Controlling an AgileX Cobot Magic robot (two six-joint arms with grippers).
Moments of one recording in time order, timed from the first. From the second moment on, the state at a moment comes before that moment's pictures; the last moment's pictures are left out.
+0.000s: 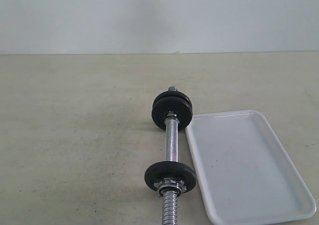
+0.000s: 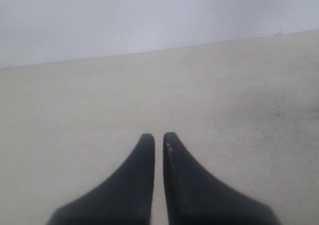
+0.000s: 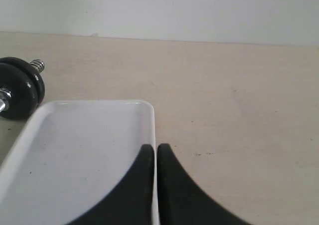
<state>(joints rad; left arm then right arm) 0.03 0.00 0.00 -0.13 0.31 0.20 0.09 0.00 0.00 0.01 0.34 -0.03</state>
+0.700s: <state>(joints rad) 0.03 0.00 0.00 -0.13 0.31 0.20 0.09 0.00 0.00 0.01 0.34 -0.03</state>
